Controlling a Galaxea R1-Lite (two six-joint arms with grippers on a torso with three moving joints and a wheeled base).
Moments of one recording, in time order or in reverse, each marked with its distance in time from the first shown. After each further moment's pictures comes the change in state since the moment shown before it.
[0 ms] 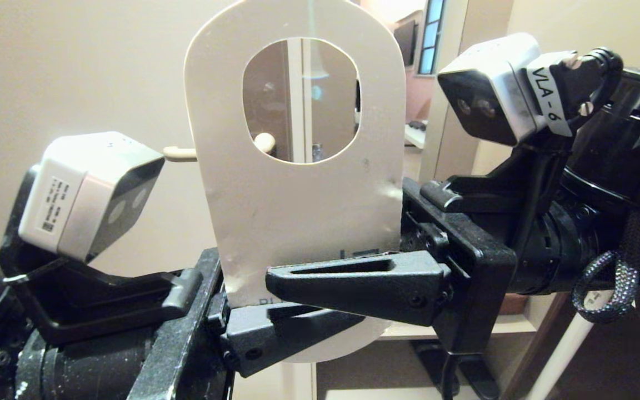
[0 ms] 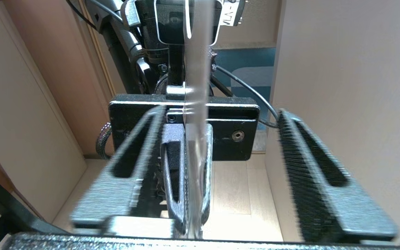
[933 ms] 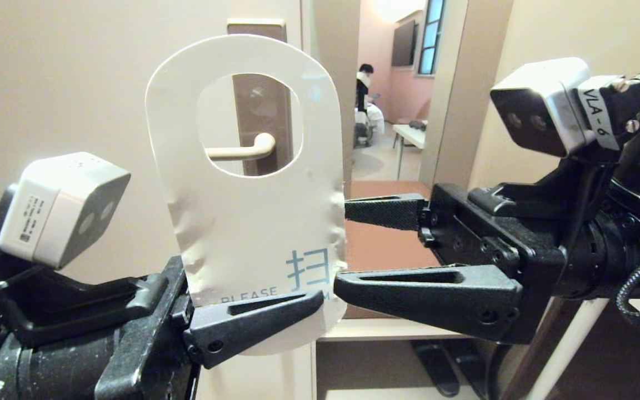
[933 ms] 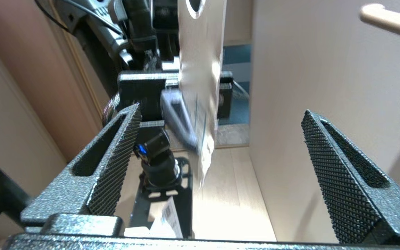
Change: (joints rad) left arm 0.086 -0.052 0.074 0.001 0.003 -0.015; right arm -0.086 -0.085 0.116 -0.008 -0.015 0.003
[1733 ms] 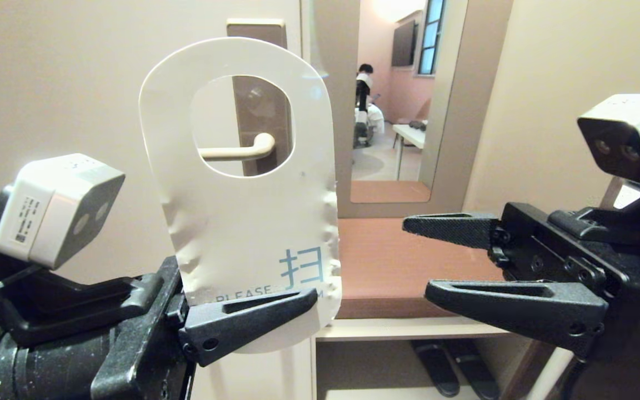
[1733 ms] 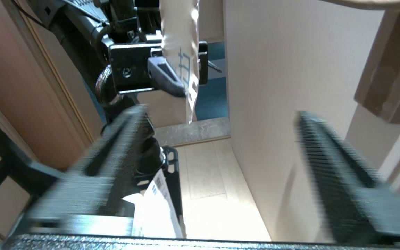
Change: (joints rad) left arm 0.011 -0.008 0.008 0.000 0.000 0.001; right arm -0.115 -0.146 0.173 -0.001 0.003 -0.004
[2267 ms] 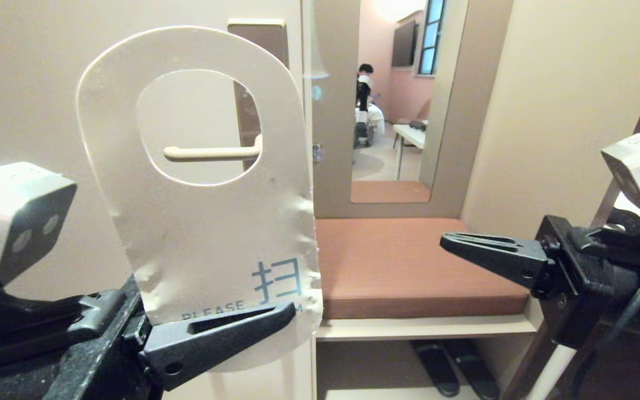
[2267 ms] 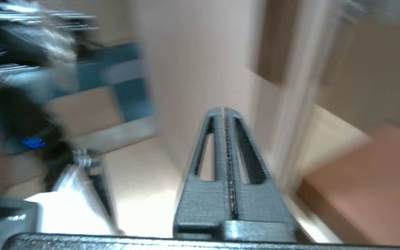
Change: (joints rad) left arm 0.000 -0.071 0.045 0.001 0.000 0.003; right arm -0.081 -0.067 0.154 -0.010 -0.275 -0.117
